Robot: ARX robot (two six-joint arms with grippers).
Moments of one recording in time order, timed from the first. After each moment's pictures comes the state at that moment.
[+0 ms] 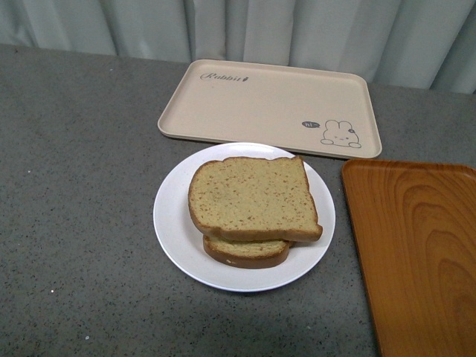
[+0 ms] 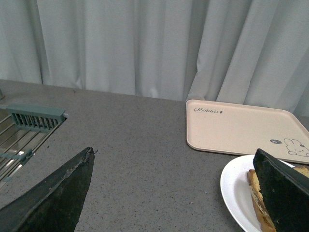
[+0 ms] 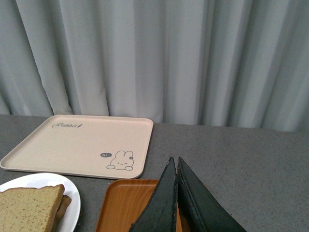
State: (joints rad) left arm 0.00 0.00 0.02 0.00 0.00 0.00; right arm 0.00 0.29 0.01 0.29 0.00 0.00
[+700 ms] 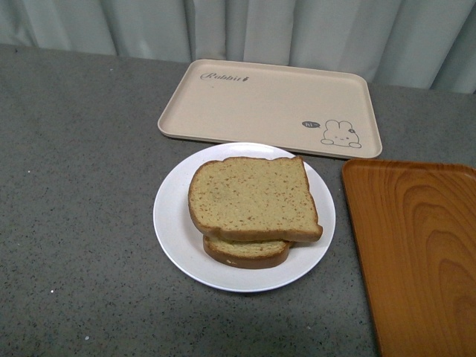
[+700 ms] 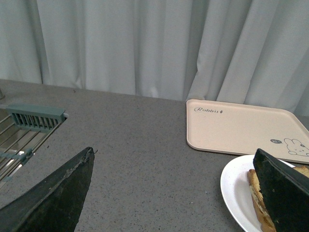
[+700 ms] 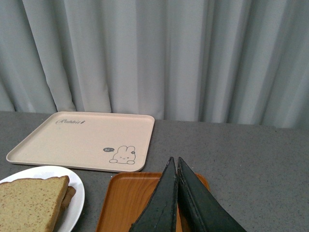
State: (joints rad) left arm 0.00 0.00 0.02 0.00 0.00 0.00; right arm 0.00 0.01 0.01 0.00 0.00 0.00
